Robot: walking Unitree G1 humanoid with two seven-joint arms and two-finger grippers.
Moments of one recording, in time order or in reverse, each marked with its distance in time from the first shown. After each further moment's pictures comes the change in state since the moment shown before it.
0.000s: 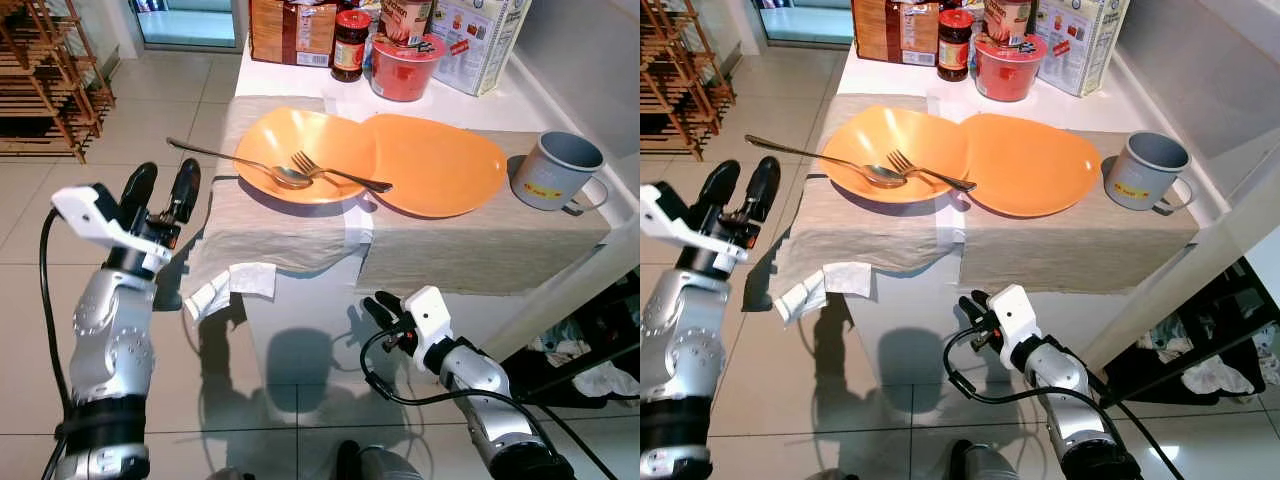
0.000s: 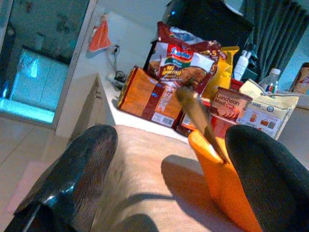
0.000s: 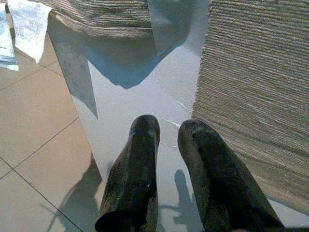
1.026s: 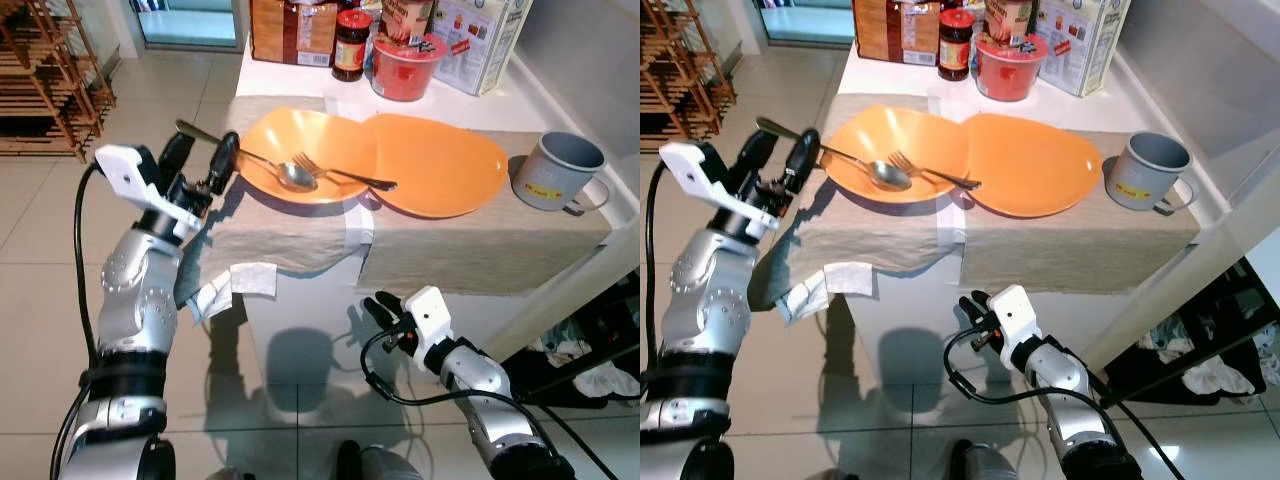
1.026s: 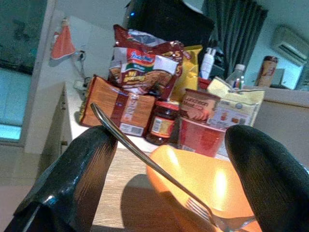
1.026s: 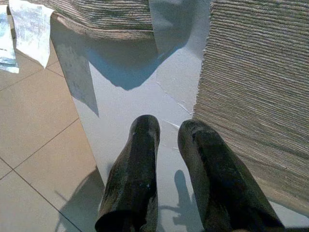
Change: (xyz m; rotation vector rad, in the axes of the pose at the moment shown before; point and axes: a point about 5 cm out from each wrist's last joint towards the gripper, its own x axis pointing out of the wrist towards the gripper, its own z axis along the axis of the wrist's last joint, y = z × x) left arm 0.041 -0.021 -0.002 0.037 0.003 -0.137; right arm 0.000 0.000 0.002 -0.004 -0.005 -0.001
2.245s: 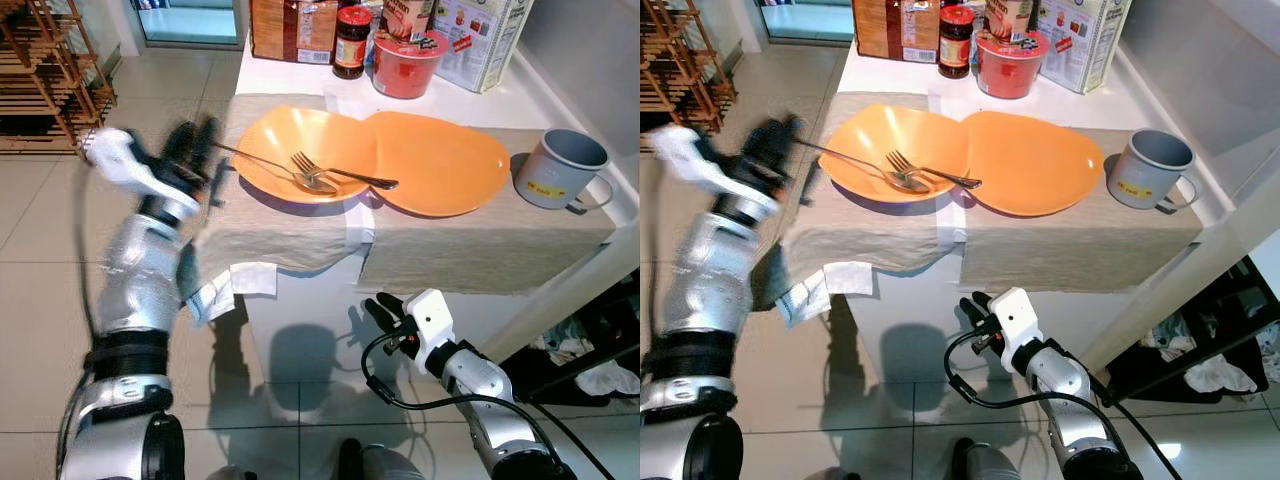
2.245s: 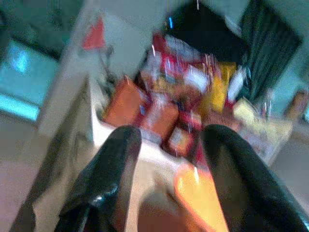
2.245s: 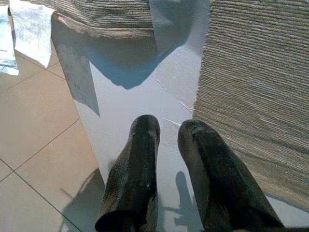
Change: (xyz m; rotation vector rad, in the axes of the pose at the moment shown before) left arm 0.012 0.014 0.022 -0.152 -0.079 0.153; right arm -0.004 0.002 0.000 0.000 -0.007 -0.008
